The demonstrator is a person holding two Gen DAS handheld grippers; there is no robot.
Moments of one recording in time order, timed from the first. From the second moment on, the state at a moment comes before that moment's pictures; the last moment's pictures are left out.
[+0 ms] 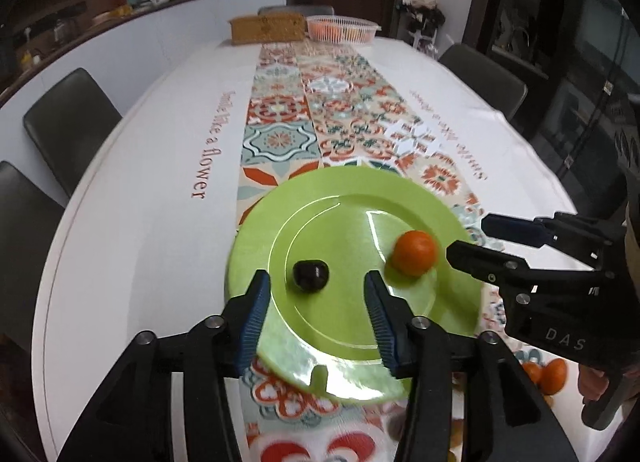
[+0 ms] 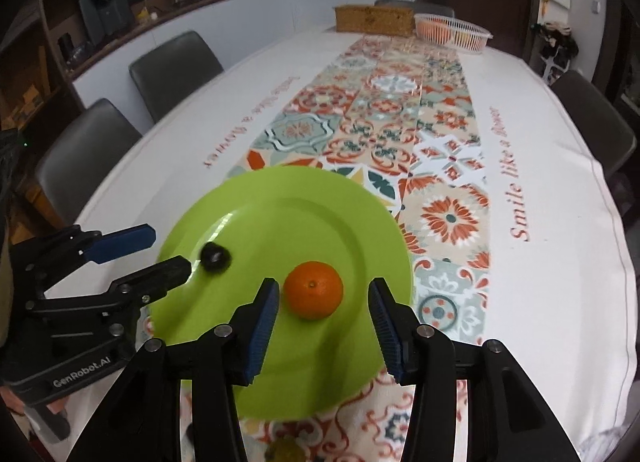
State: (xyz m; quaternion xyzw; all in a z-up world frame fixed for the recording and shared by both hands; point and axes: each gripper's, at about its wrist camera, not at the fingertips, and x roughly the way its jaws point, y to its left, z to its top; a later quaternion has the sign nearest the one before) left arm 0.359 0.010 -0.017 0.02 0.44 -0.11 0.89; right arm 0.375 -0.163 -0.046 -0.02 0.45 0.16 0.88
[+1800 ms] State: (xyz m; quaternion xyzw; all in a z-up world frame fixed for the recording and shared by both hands) left arm 0.134 -0.044 -0.031 0.08 0.31 -0.13 0.94; right arm 0.137 -0.248 -0.065 0.09 0.40 0.06 0.91
